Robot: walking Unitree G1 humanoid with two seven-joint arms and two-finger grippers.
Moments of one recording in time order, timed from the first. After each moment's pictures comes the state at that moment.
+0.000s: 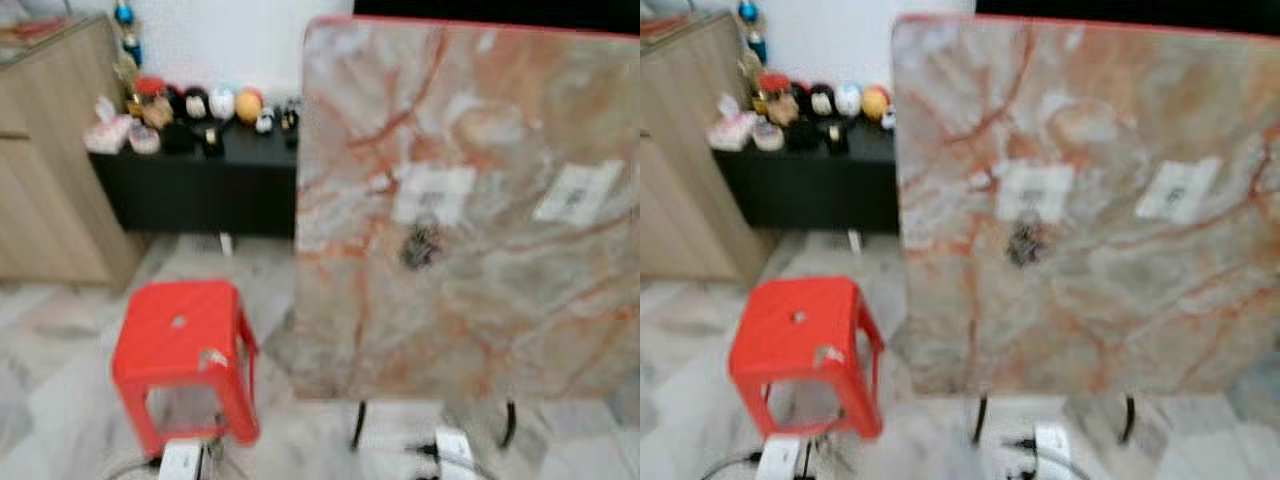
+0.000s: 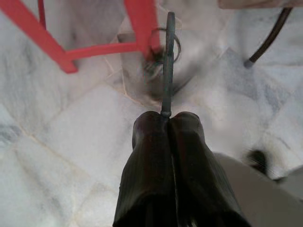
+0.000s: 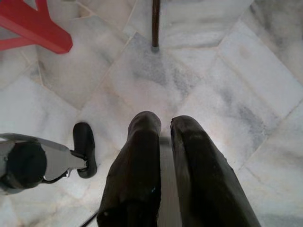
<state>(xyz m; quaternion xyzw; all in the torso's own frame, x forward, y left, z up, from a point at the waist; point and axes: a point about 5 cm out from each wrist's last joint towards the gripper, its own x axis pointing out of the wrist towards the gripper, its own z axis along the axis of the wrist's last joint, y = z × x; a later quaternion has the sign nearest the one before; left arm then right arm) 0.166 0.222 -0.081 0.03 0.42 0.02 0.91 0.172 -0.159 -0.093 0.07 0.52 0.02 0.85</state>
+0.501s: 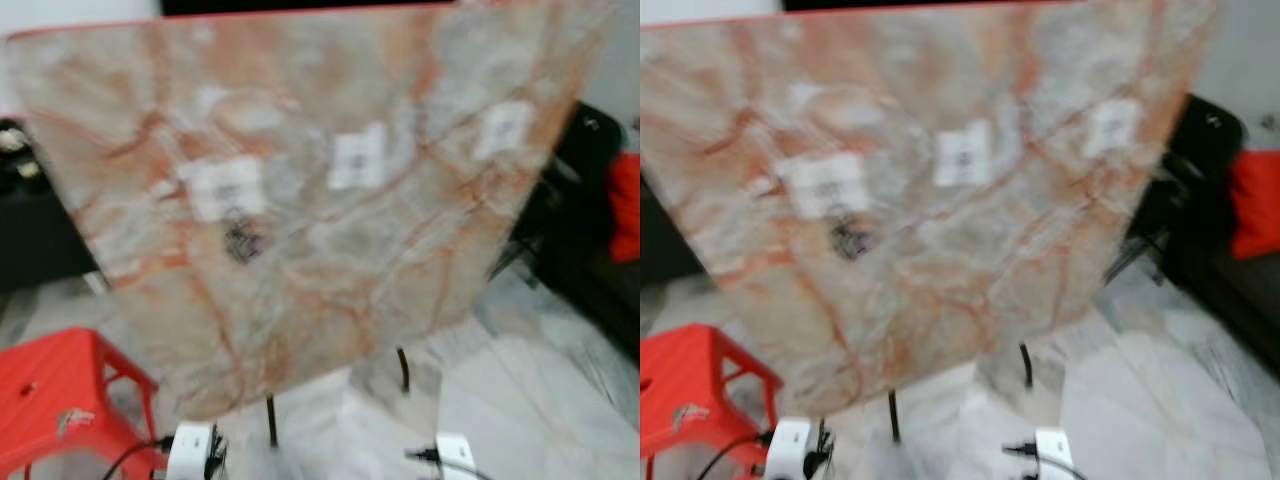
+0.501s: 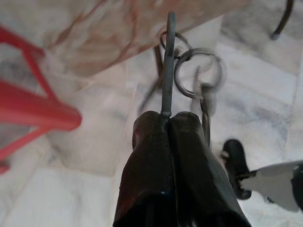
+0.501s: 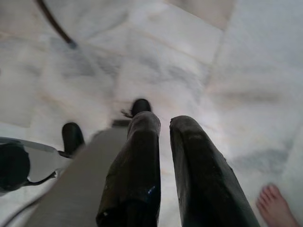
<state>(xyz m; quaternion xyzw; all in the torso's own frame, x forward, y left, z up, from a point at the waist) 0.187 0.207 -0.072 0.03 0.37 -0.01 0.93 0.162 -0.174 -0.096 0.05 0.53 0.02 0.84</state>
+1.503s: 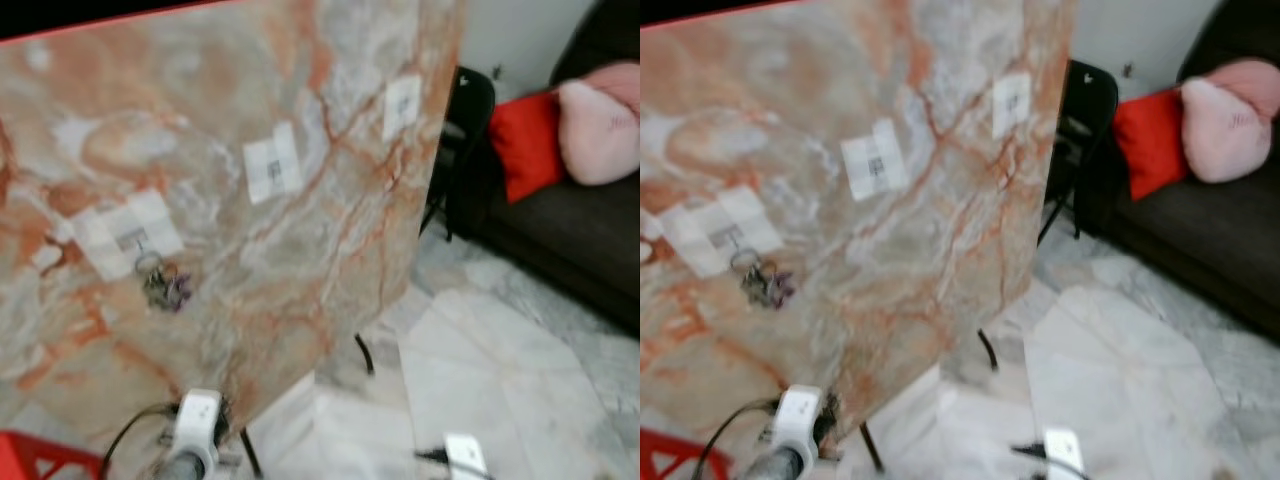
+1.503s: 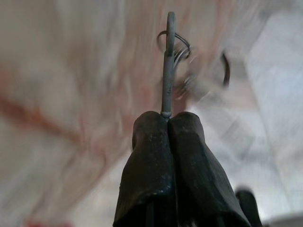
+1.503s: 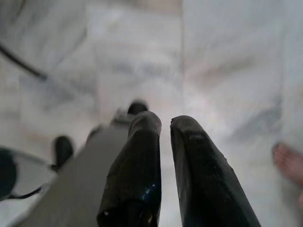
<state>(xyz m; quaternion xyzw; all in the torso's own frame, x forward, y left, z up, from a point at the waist) 0.235 0.192 -0.039 0.04 0.27 -0.05 0.96 0.159 -0.184 -0.096 0.04 0.52 -0.02 0.85</state>
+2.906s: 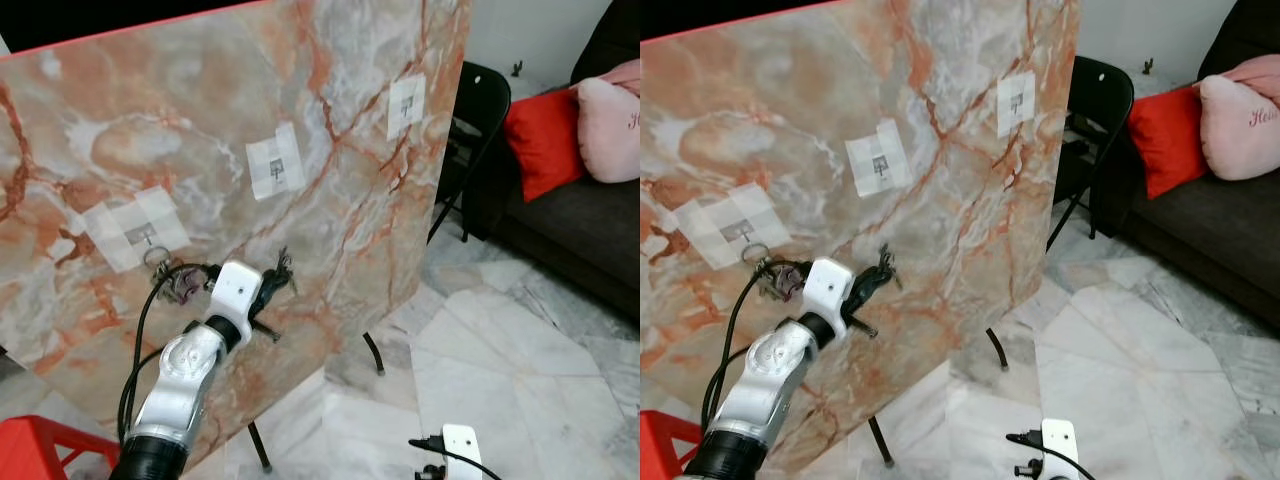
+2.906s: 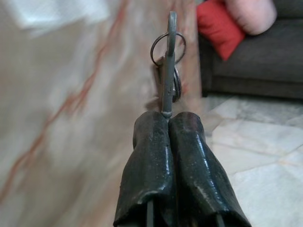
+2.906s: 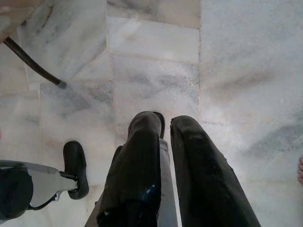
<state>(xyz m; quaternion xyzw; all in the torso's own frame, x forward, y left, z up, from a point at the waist) 0.316 0.133 0.128 0.10 -0.03 -0.24 0.97 0.176 -0.172 -0.090 0.05 0.50 -0.01 0.87</state>
